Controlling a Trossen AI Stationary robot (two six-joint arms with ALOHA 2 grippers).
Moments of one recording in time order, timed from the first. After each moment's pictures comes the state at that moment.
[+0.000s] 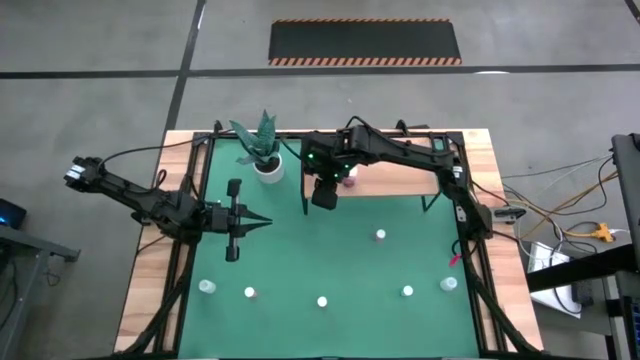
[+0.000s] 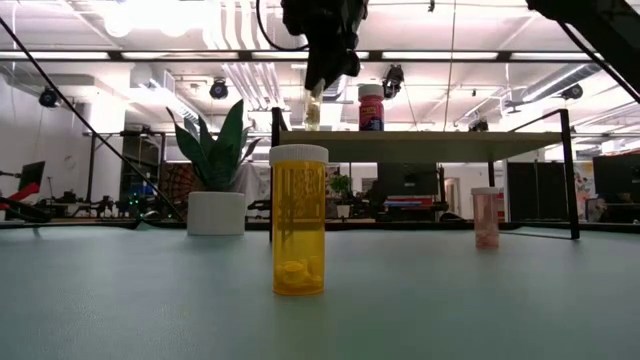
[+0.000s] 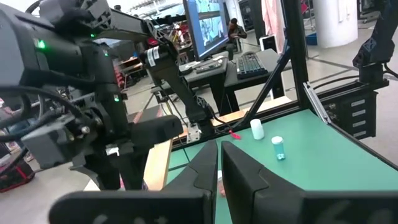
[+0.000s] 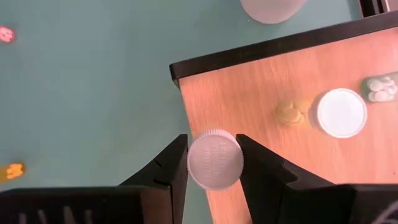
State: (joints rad) left arm -0.38 0.76 0.63 0.15 -0.37 0.30; right arm -0.17 2.15 2.34 -1.34 -0.04 0.04
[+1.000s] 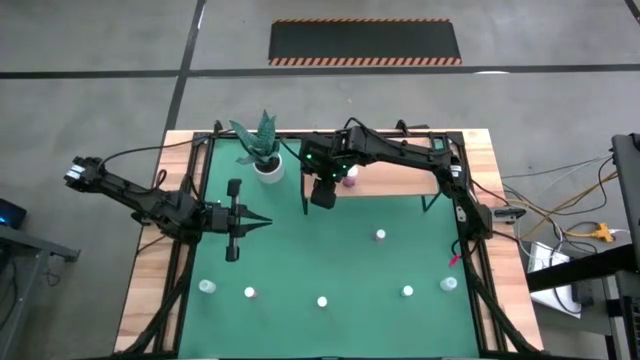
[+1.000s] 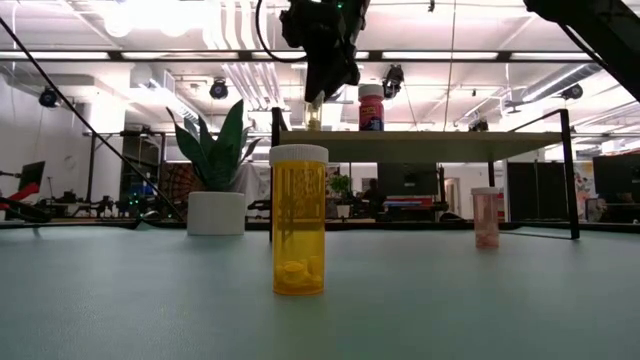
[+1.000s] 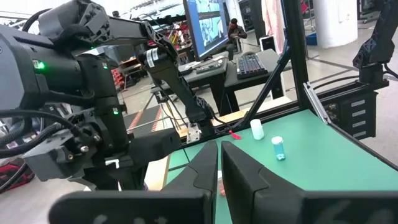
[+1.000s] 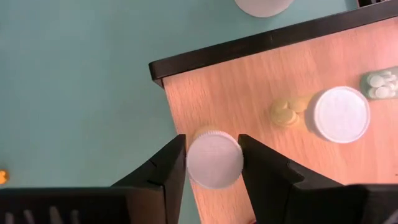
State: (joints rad) left arm -0.38 0.76 0.63 0.15 -0.37 0.30; right arm -0.18 2.15 2.29 -1.30 -0.03 0.04
